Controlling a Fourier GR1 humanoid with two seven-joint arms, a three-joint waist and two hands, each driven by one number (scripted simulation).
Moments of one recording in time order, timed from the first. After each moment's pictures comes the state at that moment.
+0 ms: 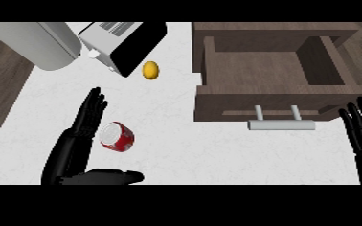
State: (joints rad) left arm 0.15 0.02 -0.15 -1.93 -0.09 0.02 0.16; right arm 0.25 -0.07 -0.19 -2.08 -0.07 0.14 0.06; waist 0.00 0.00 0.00
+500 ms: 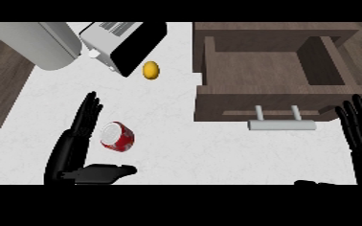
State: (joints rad) left arm 0.15 0.04 -0.07 -1.78 -0.07 0.00 0.02; right arm 0.23 -0.06 -0.20 -2.04 -0.06 0.17 0.05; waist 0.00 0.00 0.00
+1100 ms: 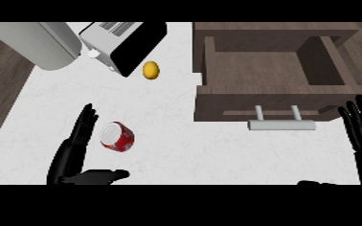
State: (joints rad) left arm 0.18 0.06 0.00 -1.57 -0.06 -0.04 -0.19; right arm 0.23 -0.06 -0.23 -2.03 -0.06 0.20 0.03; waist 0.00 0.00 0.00
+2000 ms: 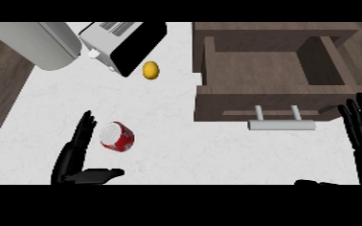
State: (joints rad) left arm 0.10 0.09 0.09 -1.26 -0.04 -0.08 -0.37; right arm 0.21 -0.03 -0.23 -2.07 -0.03 0.19 0.07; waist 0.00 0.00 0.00
